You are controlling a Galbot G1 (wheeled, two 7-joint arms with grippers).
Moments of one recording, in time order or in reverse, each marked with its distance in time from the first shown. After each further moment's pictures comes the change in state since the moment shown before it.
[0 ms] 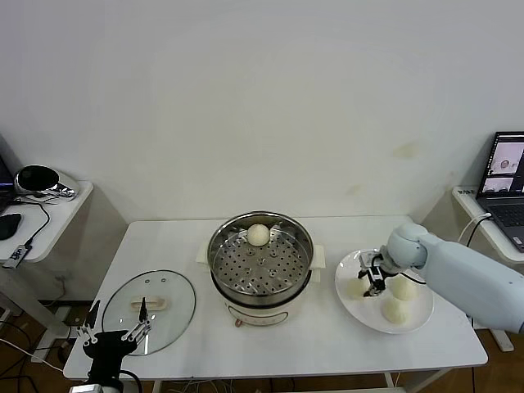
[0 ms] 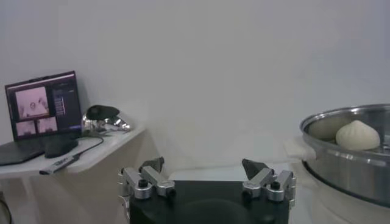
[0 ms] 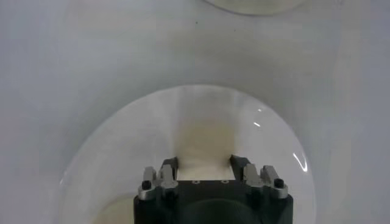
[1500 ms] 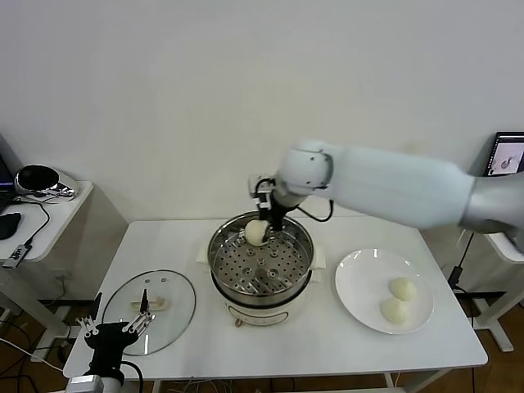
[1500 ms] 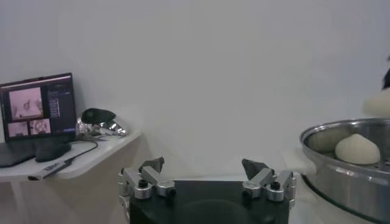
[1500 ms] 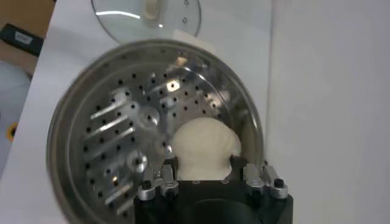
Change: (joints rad) left arm -0.046 0.022 -0.001 0.011 -0.045 0.003 -0.002; right arm 0.574 0.544 -0.429 0.032 0.643 -0.376 0.220
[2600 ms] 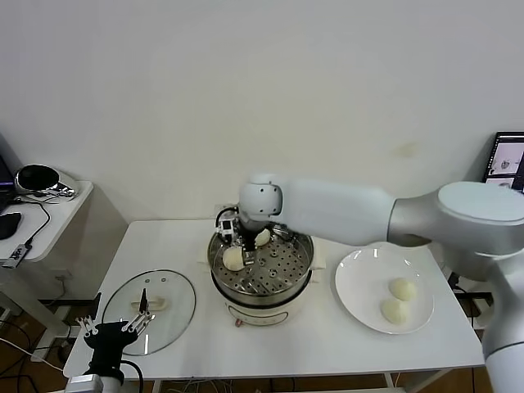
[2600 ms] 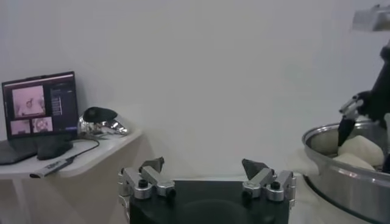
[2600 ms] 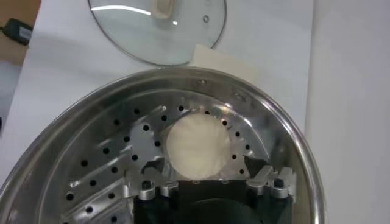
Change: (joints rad) left arm -0.004 -0.001 -0.001 0.002 -0.006 -0.002 -0.001; right arm -0.022 0.063 -0.002 -0.087 -0.091 0.016 -0.086
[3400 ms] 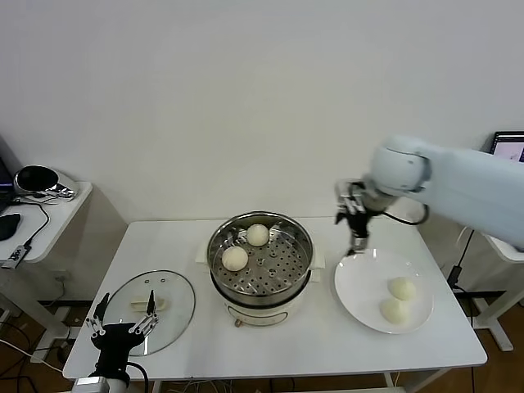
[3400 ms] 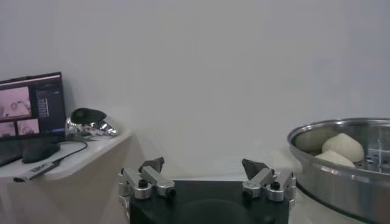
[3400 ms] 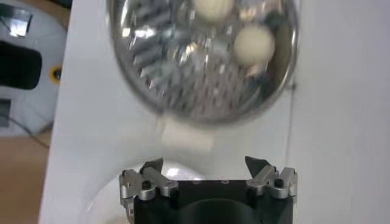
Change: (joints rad) left arm 0.013 0.005 0.027 -0.002 0.018 0.001 0.004; right arm 0.091 -0.672 -0.042 0.314 -0.211 0.173 -0.221
